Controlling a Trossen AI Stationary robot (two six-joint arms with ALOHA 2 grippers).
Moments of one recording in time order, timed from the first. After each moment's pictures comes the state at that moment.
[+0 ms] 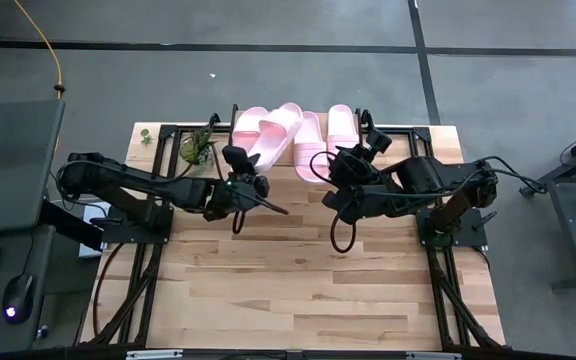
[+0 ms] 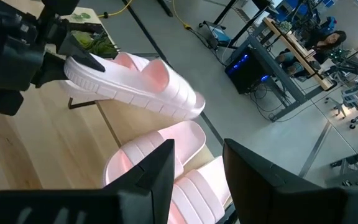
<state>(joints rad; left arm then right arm) 0.01 1.40 0.99 -0.21 -1.13 0.62 0.31 1.75 2.23 -1.49 1.04 0.36</state>
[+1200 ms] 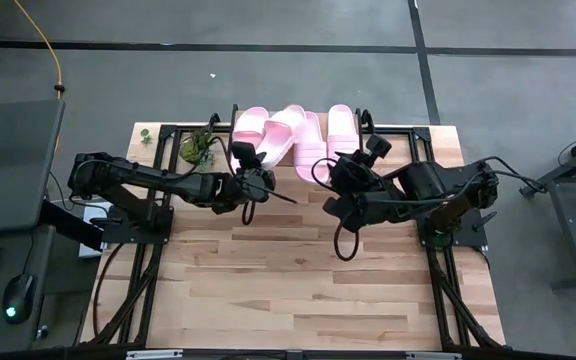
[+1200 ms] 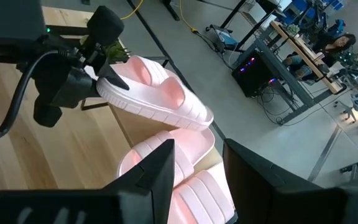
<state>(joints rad) 0.09 1.47 0.99 -0.15 -1.02 0.62 0.34 1.75 2.23 -1.49 1.04 0.38</state>
